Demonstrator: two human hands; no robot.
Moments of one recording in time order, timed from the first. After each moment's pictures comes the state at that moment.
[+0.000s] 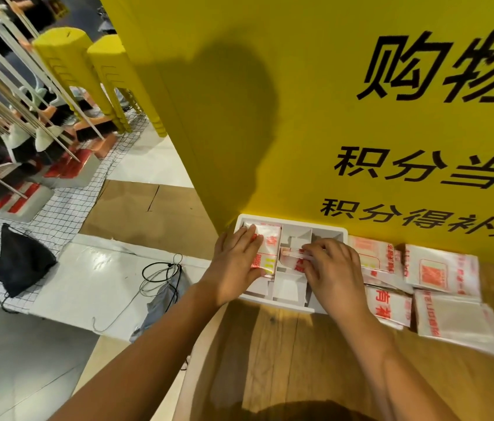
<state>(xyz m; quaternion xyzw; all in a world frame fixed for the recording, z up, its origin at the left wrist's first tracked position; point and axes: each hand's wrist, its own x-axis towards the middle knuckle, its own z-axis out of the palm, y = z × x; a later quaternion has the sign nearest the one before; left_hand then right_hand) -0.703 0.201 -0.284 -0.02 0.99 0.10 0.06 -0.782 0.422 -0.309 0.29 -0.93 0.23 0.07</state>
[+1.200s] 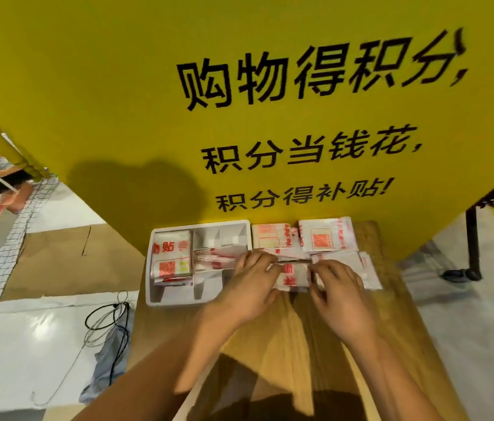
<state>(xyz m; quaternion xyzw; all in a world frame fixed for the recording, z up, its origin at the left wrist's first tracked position) -0.725 0.386 -0.262 0.17 0.98 0.08 0.07 -0.734 0.600 -0.298 0.15 -0.96 0.23 0.04</state>
